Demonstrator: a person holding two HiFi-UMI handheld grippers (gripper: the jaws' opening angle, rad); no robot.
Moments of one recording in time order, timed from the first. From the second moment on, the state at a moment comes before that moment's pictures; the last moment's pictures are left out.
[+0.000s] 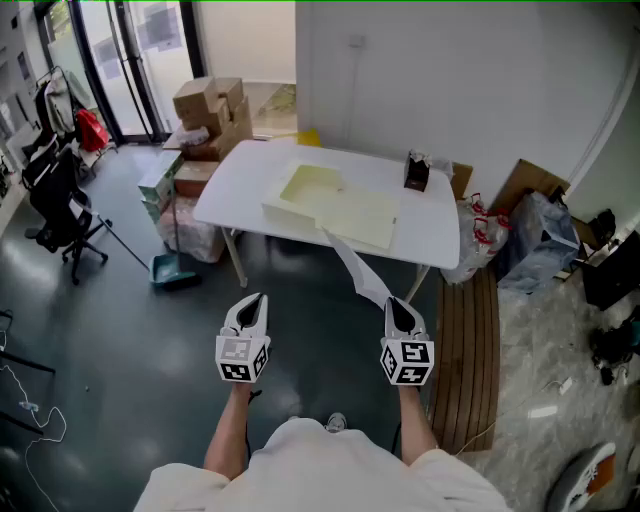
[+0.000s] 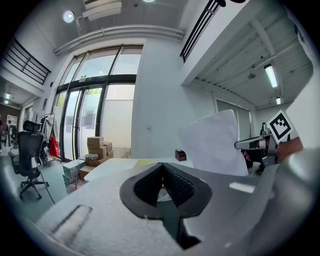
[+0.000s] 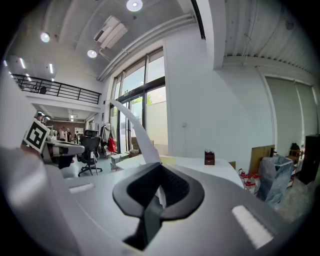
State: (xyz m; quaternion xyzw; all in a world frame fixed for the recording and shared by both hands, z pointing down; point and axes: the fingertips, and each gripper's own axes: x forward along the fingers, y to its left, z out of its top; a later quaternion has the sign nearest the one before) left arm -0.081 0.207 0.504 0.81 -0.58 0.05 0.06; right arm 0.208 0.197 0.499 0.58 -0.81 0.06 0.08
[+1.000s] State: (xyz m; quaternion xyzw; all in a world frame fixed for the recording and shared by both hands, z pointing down) left arm -0.020 0.211 0.513 0.80 -0.60 0.06 0.06; right arm 0.242 0.189 0.509 0.54 -0.84 0.07 0.07
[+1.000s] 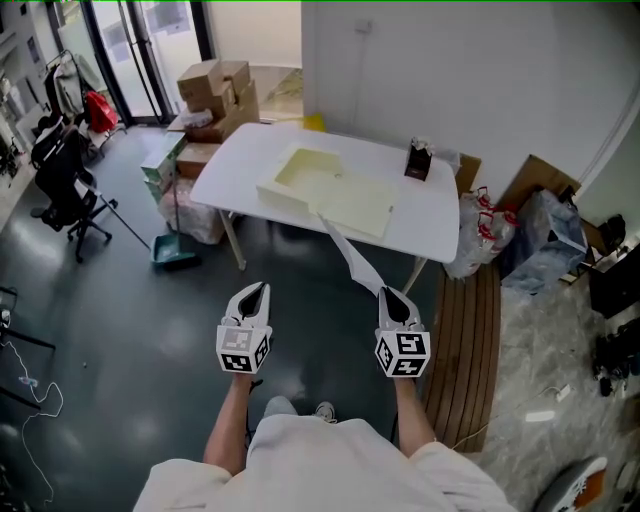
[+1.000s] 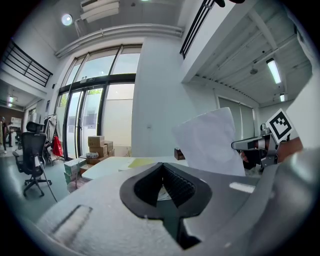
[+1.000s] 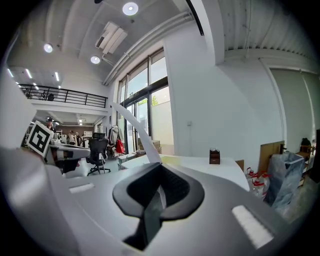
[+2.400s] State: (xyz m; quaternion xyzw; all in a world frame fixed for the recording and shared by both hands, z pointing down) left arm -0.106 -0.042 0.524 0.84 -0.54 0.04 0.07; right arm 0.134 -0.031 0.507 0.57 -0.82 0.05 0.08
